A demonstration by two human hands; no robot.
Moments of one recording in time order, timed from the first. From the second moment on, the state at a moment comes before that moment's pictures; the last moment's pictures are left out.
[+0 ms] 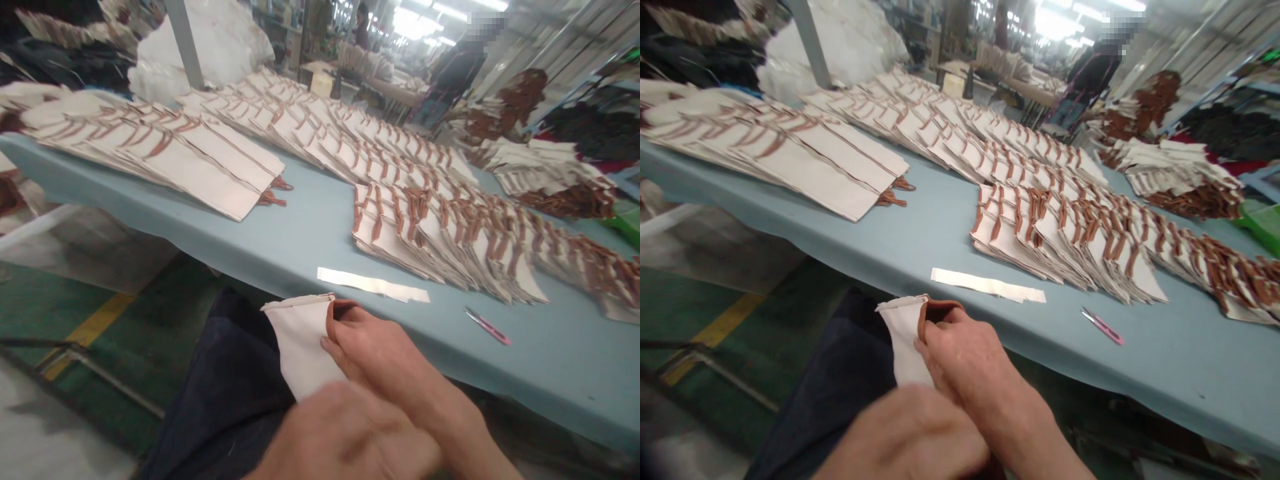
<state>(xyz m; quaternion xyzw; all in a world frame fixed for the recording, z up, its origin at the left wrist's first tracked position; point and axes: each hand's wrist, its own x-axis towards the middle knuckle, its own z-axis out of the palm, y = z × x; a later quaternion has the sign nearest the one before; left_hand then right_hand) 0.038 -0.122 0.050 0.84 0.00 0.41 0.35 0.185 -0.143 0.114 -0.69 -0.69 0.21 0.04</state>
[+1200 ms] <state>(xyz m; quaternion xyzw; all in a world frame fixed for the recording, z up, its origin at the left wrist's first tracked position) 0.019 -0.073 0.072 0.80 0.15 0.26 0.52 0.204 -0.184 0.131 -0.59 -0.64 0.35 0.35</state>
